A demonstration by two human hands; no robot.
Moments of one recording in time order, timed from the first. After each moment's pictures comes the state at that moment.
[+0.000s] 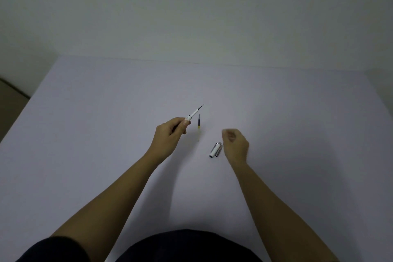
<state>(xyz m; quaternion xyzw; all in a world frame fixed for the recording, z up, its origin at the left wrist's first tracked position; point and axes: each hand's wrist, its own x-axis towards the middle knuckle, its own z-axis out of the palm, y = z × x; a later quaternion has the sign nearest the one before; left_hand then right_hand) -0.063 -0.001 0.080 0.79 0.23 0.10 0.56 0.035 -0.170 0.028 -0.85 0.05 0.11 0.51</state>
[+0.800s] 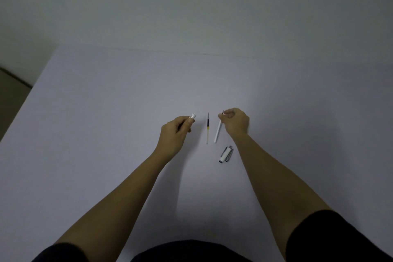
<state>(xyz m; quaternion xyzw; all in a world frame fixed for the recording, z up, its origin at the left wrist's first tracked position) -0.022 0.032 0.024 0.79 0.30 0.06 0.53 0.123 -0.096 -0.013 -0.88 0.05 0.20 0.43</state>
